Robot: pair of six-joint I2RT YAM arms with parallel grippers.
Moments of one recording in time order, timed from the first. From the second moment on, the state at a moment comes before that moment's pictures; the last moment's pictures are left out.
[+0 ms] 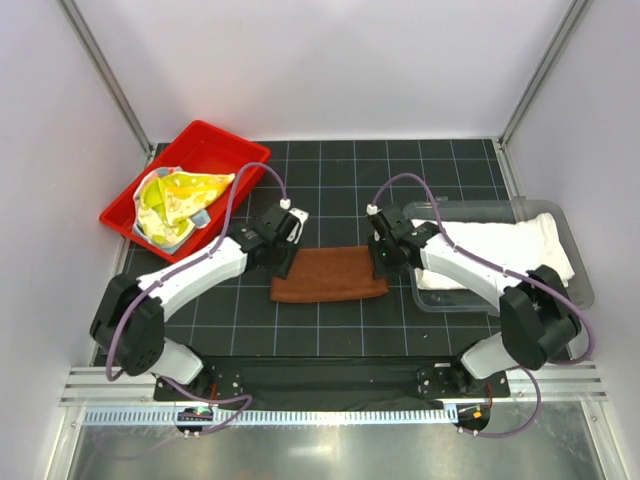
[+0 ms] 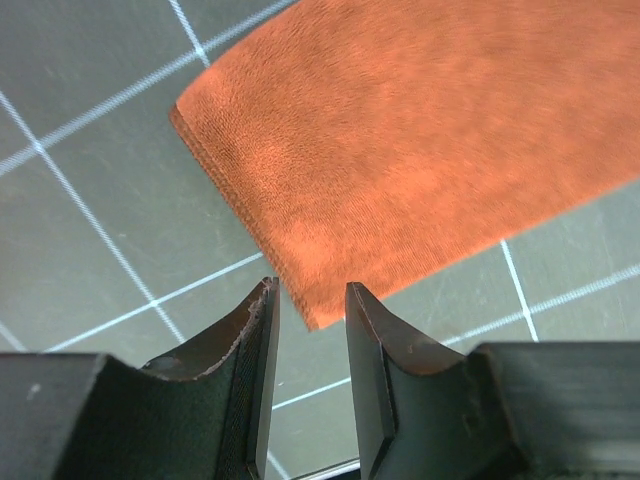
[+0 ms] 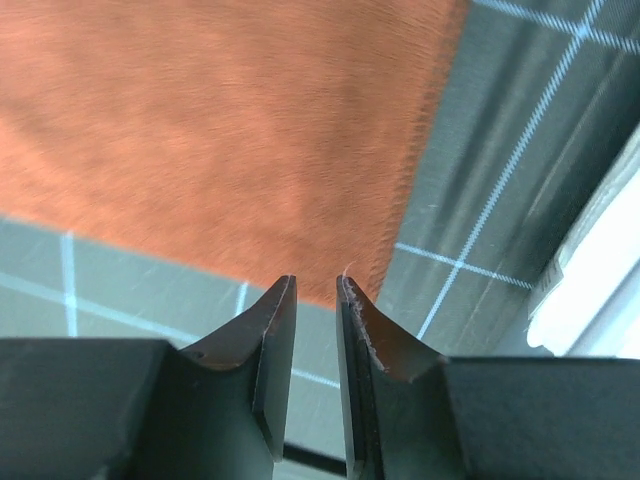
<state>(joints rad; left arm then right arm) -0.68 1.43 1.04 -0.66 -0.12 -0.17 0.58 1.44 0.98 -0.63 0.00 0.35</state>
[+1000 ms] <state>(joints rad) -0.44 1.54 0.86 -0.50 0.01 -0.46 0.63 1.28 0.99 -0.61 0.14 0.49</state>
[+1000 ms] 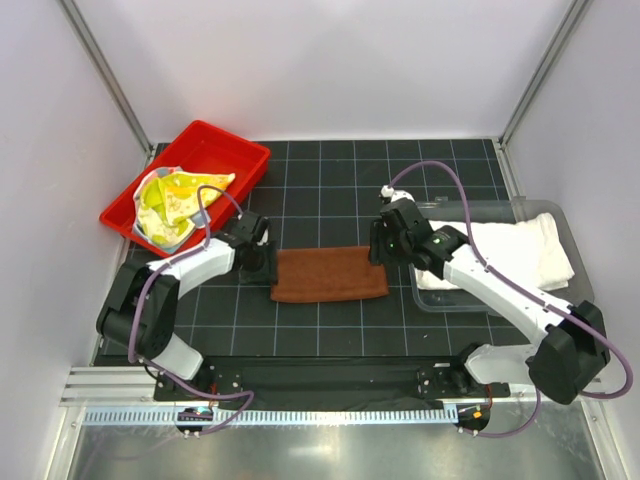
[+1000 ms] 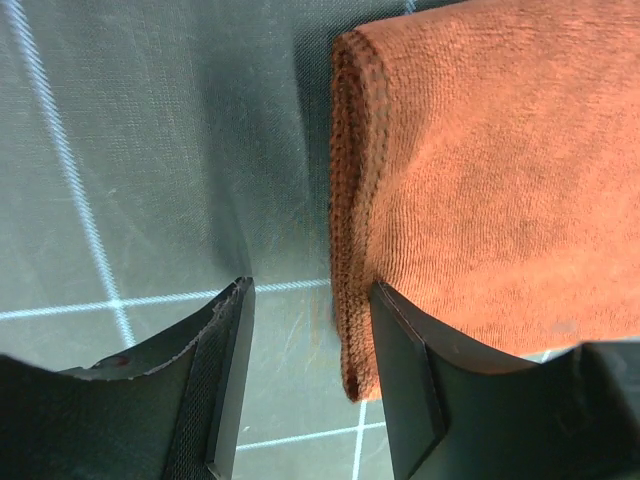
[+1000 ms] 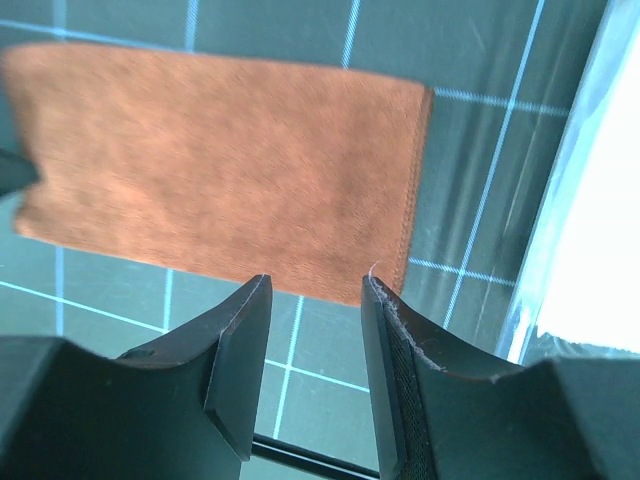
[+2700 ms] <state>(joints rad) -0.43 1.54 0.86 -0.58 -0.15 -0.52 0.63 1.64 0.85 -0.16 -0.05 0.66</state>
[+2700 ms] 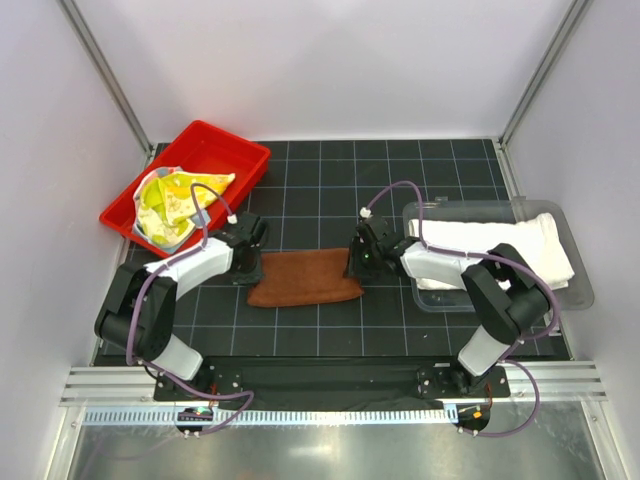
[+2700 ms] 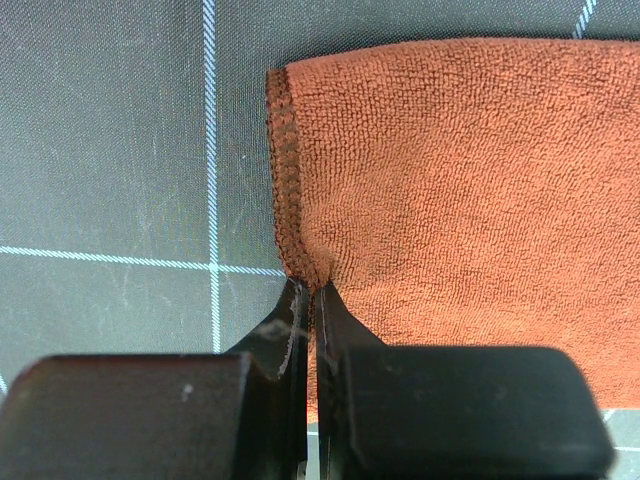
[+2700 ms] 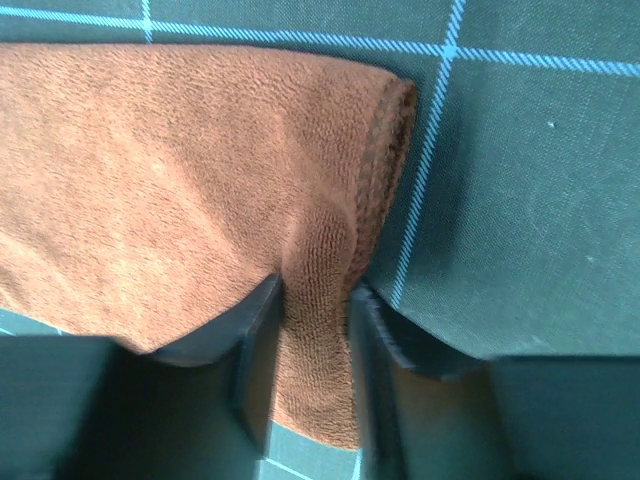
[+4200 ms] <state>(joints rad) -0.38 1.10 1.13 -0.87 -0.27 -0.39 0.59 1.43 1.23 -0.90 0.36 0.41</state>
